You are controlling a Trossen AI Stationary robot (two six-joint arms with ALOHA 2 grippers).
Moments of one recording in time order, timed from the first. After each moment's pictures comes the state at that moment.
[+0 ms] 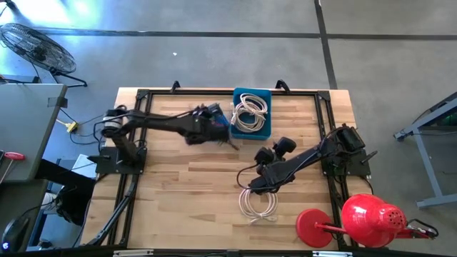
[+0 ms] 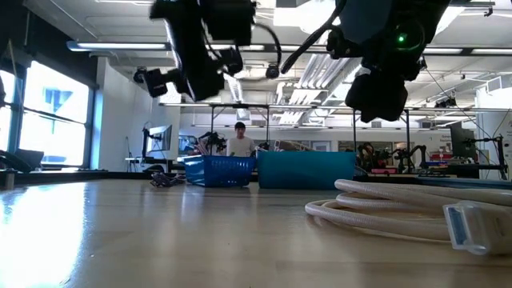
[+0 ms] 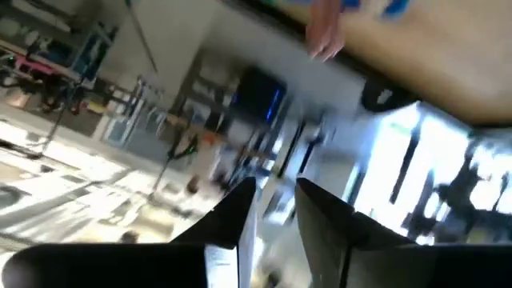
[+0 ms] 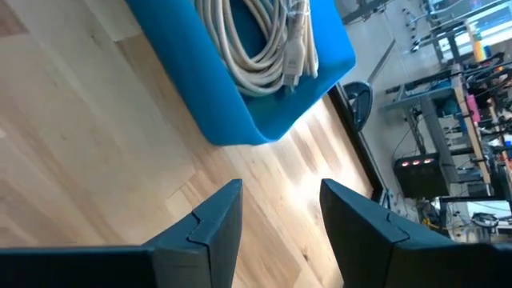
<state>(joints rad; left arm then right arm) 0.09 1.75 1.35 -0.98 -1.18 1.23 0.36 1.89 1.33 -1.44 0.89 1.10</state>
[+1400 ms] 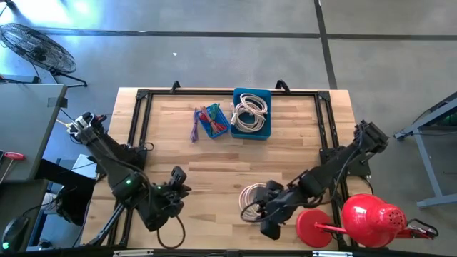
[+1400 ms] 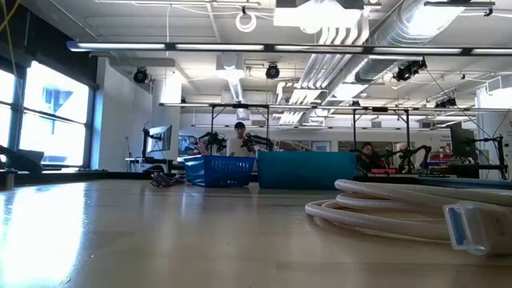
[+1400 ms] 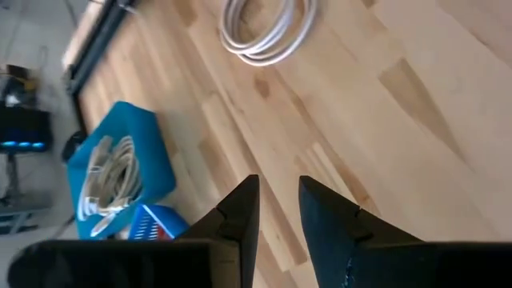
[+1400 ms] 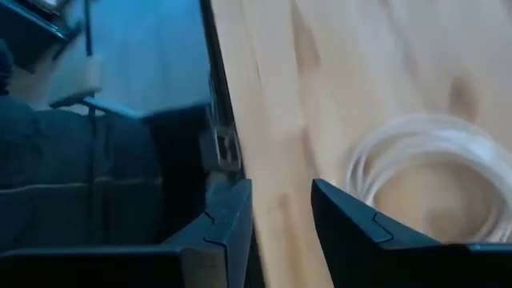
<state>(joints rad) -0.81 1.45 1.35 -1.01 -0.67 0.02 0.61 1.66 1.48 -0.69 0.10 0.94</state>
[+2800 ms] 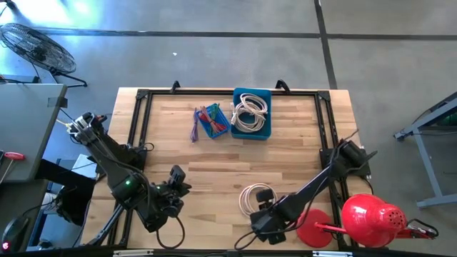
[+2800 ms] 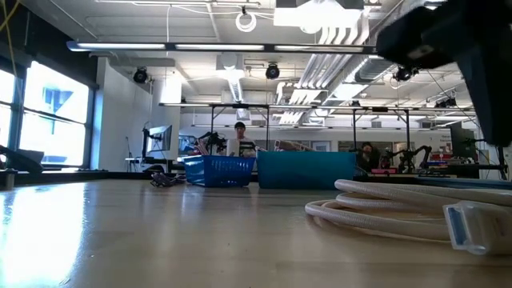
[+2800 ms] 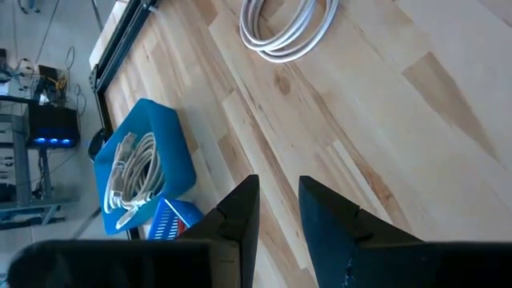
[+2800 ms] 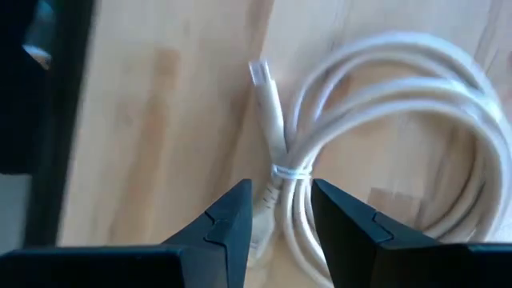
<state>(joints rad) -0.82 1.45 1.35 -1.03 -0.74 0.02 0.66 1.97 1.47 -0.85 0.10 0.42</state>
